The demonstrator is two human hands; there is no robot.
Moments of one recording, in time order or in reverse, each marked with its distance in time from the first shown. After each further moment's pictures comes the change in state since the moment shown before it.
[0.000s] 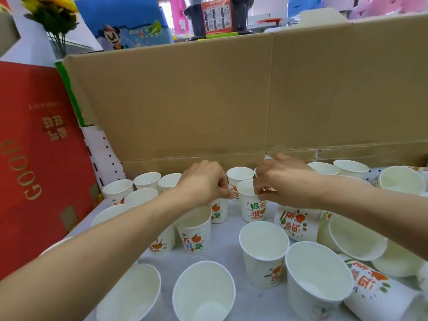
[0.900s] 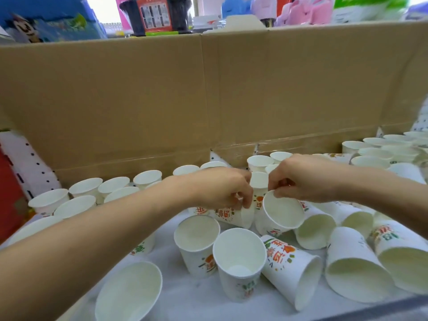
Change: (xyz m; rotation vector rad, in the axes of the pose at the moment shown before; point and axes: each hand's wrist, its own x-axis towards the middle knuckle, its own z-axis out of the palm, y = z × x) left_hand 0.007 0.115 0.006 0.080 -0.281 0.804; right_hand -0.122 0.037 -0.045 0.250 -0.282 0.361
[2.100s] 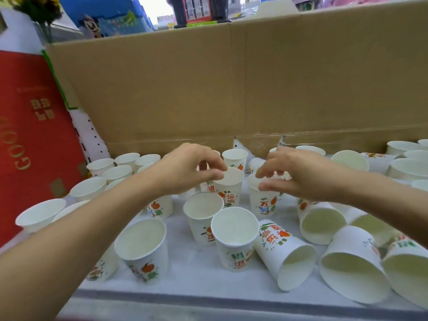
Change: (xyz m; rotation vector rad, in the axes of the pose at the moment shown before) left_hand -0.075 0.022 -0.005 -0.212 0.403 -0.488; right_hand 0.004 -0.007 0.014 0.227 0.239 -0.293
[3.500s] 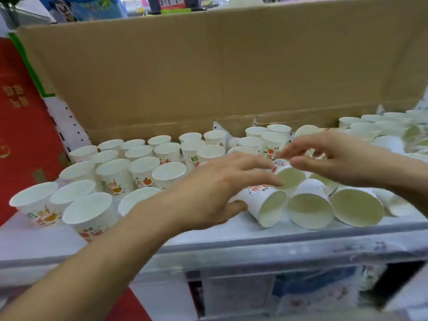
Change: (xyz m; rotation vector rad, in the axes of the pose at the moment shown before) left_hand -0.073 0.101 0.022 0.113 -0.077 0.450; right_hand -0.101 -0.035 -0.038 0.188 0.047 0.300
